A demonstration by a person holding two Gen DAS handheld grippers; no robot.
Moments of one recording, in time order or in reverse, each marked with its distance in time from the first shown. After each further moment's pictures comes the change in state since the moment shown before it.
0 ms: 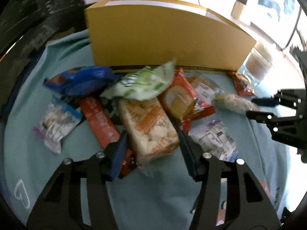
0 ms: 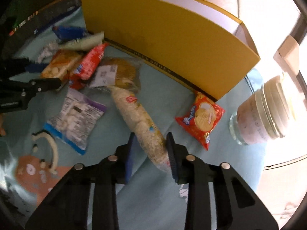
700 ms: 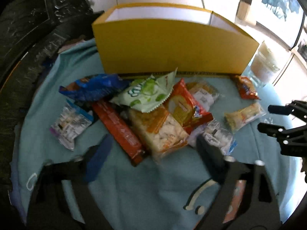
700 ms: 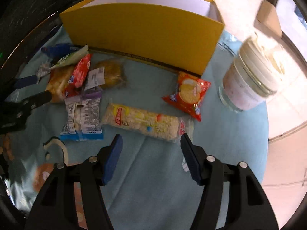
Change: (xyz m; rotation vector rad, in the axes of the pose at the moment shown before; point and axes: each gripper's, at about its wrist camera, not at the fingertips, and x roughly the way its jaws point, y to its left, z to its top) left arm -0.012 -0.014 0.007 0.024 0.019 0.120; right arm -0.011 -0.017 -0.020 0.173 0.023 -0.001
